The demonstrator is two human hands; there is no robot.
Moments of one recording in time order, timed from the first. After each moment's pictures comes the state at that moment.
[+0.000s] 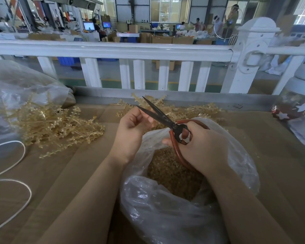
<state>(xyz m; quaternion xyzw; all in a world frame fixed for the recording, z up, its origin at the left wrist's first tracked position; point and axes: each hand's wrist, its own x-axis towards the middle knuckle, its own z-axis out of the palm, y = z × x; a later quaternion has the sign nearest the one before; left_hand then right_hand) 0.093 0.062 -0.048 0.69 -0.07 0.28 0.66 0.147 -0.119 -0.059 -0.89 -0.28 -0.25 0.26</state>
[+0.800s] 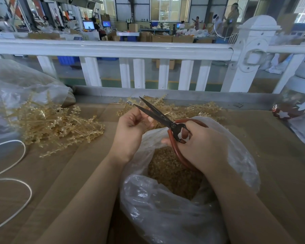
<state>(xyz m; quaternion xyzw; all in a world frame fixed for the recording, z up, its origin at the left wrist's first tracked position) 0.090 0.062 -0.046 0.71 -0.05 0.30 0.64 0.146 -0.117 -0.056 -0.90 -0.28 -0.21 0.25</state>
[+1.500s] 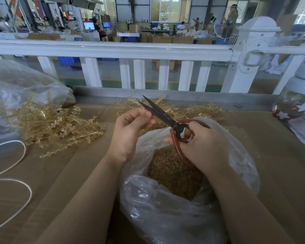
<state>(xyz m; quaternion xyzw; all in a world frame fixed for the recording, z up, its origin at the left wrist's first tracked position) 0.094 0.067 -0.049 0.62 -0.06 0.27 0.74 0.147 -0.120 -0.060 -0.90 -0.25 -0.28 0.23</state>
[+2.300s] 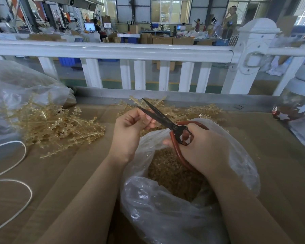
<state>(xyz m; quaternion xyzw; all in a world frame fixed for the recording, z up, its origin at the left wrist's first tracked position) 0.094 0.068 -0.052 0.65 -0.05 0.30 0.69 0.146 -0.120 -0.059 -0.90 -0.28 -0.24 0.25</state>
